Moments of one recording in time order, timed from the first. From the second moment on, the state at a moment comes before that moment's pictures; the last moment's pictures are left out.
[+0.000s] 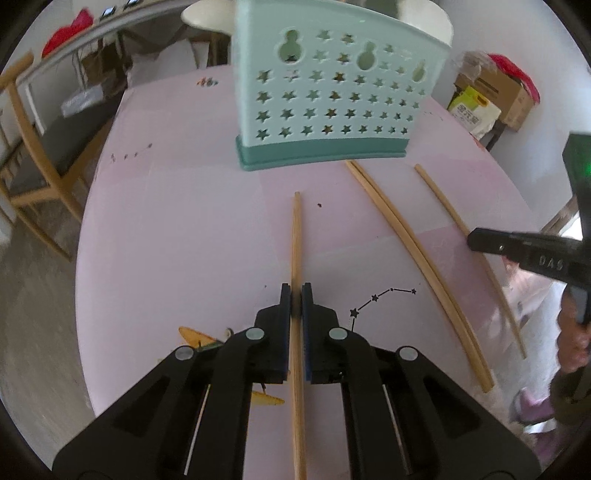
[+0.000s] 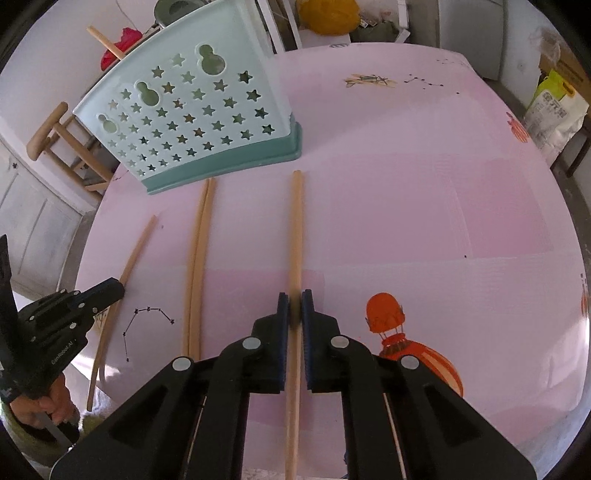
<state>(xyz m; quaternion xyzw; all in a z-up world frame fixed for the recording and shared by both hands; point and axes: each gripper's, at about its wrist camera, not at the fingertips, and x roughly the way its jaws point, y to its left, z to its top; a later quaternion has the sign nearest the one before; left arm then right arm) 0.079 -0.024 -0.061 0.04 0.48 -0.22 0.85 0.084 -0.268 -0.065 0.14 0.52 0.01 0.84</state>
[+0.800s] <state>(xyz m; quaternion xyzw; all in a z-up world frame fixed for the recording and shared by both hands) 0.083 0.000 -0.061 -0.03 0.55 -0.23 0.80 0.085 -0.264 -0.063 0.12 0.51 0.03 0.85</state>
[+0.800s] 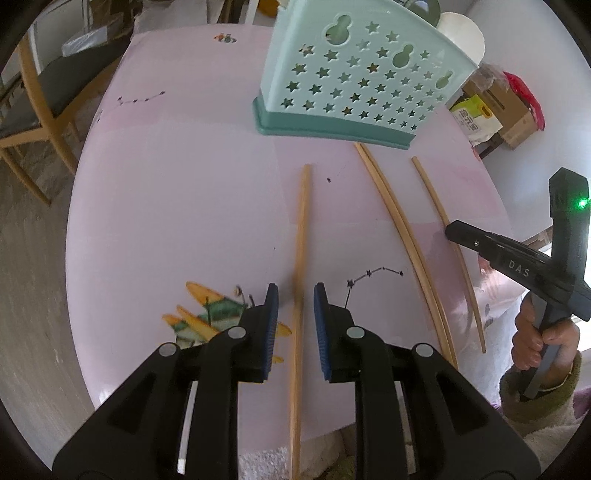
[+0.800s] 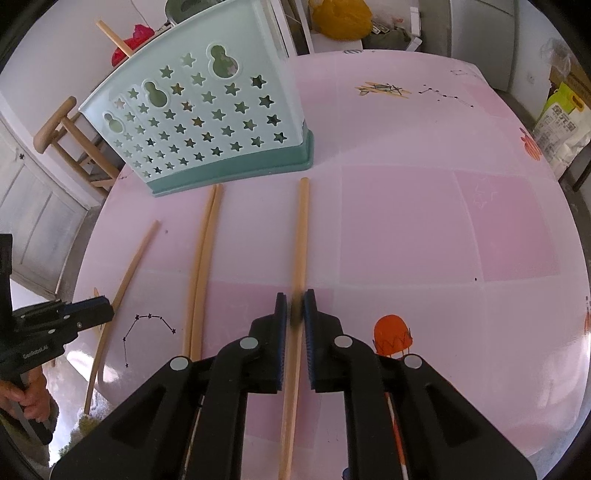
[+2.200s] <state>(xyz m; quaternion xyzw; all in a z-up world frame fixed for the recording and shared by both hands) 0.094 -0.089 -0.045 0.09 0.49 -0.29 0.82 0.087 -0.265 -0.064 0.14 0.50 0.04 0.85</state>
